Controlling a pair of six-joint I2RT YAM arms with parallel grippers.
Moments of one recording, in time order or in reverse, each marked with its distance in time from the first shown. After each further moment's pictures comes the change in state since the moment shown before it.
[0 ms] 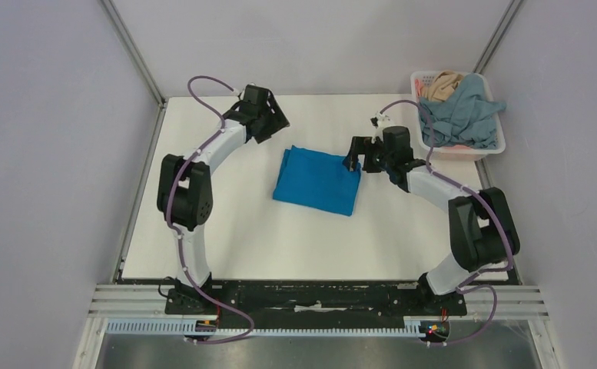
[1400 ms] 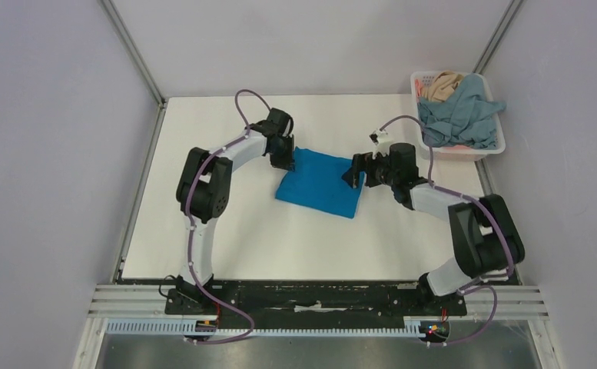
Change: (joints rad) left arm -0.069 0.135 -0.079 -0.092 0.255 0.379; right arm -0.025 -0.018 -0.214 0.272 -0.231 -0.106
